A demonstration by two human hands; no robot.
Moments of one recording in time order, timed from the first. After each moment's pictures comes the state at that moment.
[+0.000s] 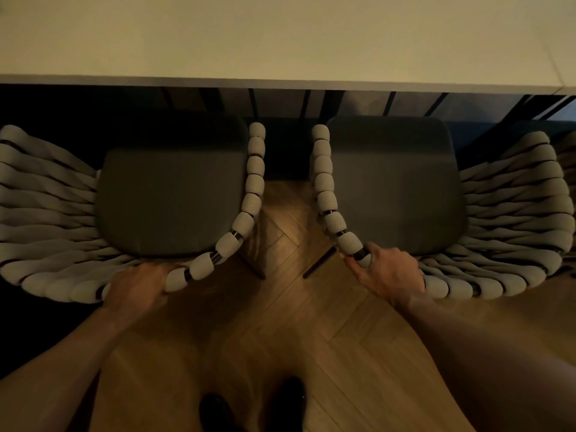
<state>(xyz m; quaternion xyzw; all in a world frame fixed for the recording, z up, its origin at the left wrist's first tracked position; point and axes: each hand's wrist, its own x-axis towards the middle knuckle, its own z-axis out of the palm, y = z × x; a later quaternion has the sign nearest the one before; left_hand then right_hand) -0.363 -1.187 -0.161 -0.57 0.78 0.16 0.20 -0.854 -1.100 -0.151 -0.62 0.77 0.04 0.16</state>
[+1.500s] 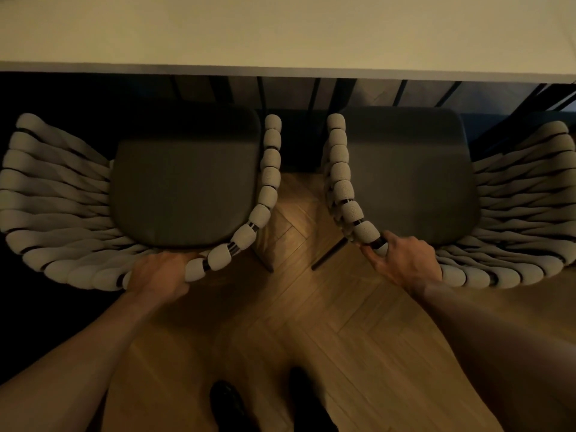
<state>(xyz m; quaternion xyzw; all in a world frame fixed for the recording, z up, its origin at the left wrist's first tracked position) -0.378 -1.181 -0.141 -0.60 0.74 0.13 0.27 -0.847 -1.099 -0.145 -0.61 0.78 0.05 0.15</state>
